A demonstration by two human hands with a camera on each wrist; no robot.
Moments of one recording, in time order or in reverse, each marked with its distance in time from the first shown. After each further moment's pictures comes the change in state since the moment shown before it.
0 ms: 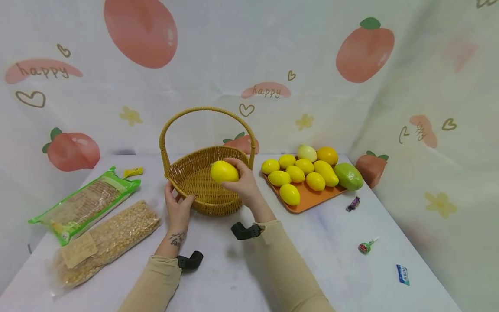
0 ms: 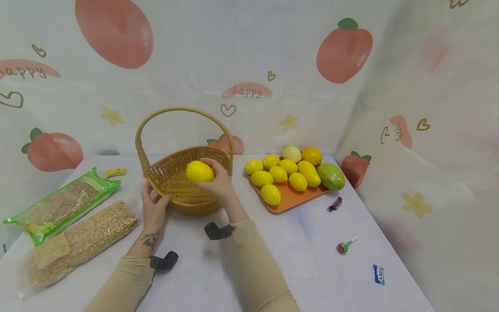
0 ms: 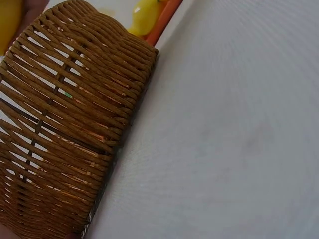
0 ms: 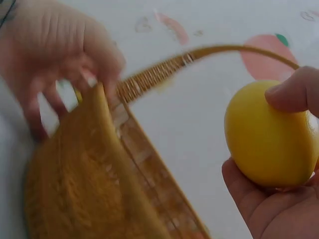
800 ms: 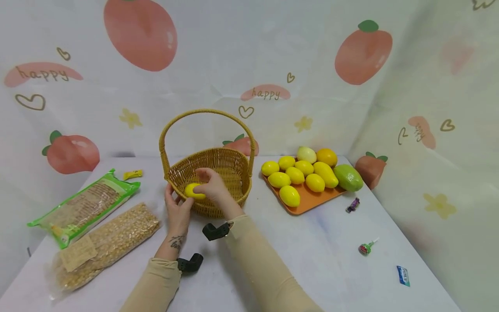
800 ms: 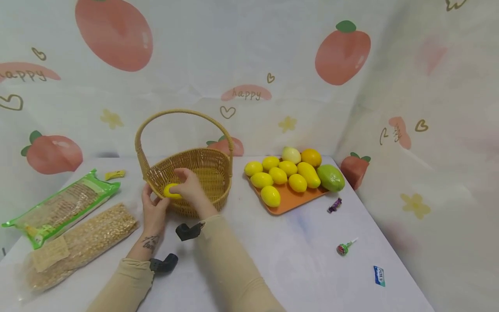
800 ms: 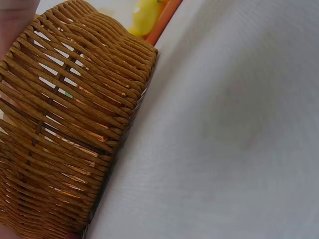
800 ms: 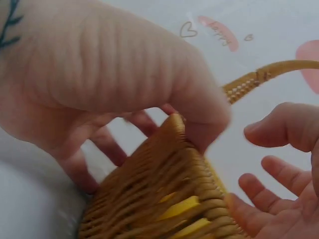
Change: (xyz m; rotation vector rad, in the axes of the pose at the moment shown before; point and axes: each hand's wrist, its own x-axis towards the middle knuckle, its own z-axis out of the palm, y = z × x) left_hand 0.000 0.001 0.000 0.038 0.021 -0.029; right_hand 0.025 0.014 0.069 -0.078 -0.034 0.230
